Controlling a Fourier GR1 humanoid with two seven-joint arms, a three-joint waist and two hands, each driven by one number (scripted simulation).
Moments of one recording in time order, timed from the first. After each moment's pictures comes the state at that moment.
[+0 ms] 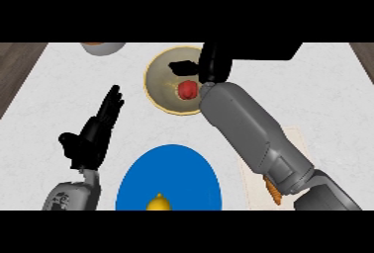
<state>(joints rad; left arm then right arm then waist) -0.15 0.04 -0.06 -1.56 -0.07 0.05 0.10 -1.14 0.00 0.41 -0.60 0.34 -0.93 0.47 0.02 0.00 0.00</state>
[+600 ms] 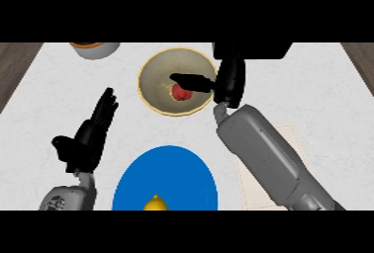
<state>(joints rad) -0.12 0.05 -0.04 -1.57 -0.06 0.05 0.09 -0.85 -0.05 0.39 -1.07 0.32 -0.90 0.50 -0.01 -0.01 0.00</state>
